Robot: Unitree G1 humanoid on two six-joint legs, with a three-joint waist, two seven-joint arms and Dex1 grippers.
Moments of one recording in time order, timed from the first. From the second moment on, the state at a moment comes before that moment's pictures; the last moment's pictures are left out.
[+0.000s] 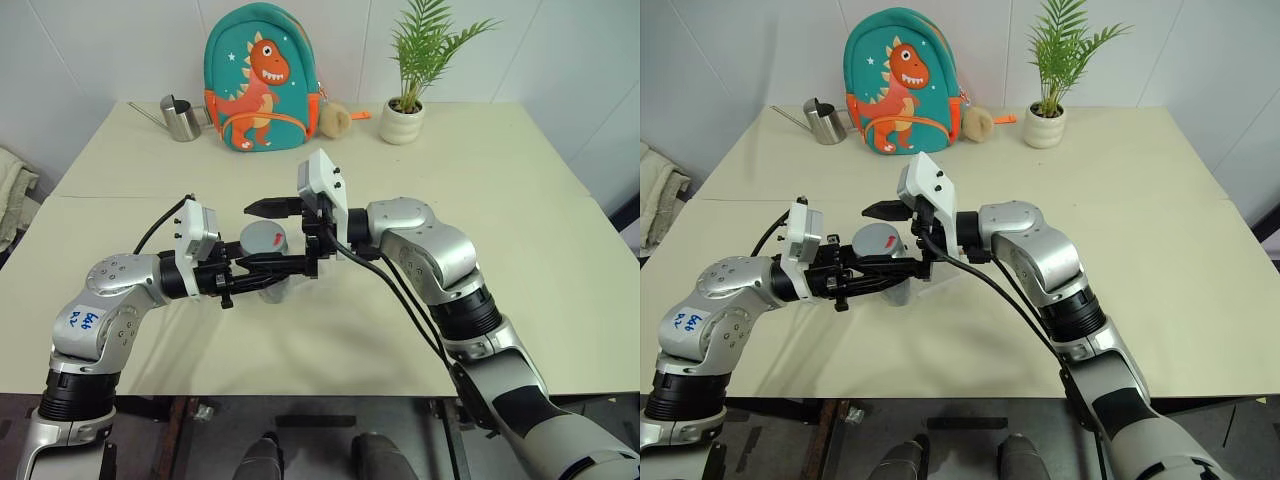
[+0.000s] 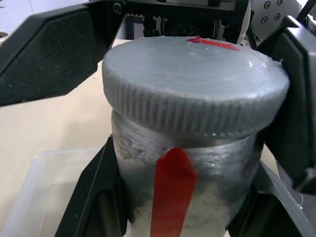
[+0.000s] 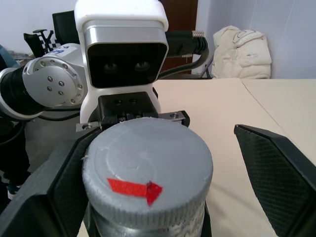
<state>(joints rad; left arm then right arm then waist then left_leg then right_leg) -0.45 0.67 0.11 -0.22 -0.62 0.50 -1.00 -0.99 -0.20 0.26 0.07 0.42 0.55 1.02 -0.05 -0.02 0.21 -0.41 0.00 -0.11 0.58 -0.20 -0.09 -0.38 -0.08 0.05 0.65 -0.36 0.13</state>
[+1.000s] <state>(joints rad) -0.44 0.67 0.12 -0.19 -0.62 0.49 -1.00 -0.96 -0.40 0.10 0.05 0.53 0.59 1.13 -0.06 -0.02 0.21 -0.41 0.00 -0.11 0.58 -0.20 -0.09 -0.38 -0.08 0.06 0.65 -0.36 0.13</state>
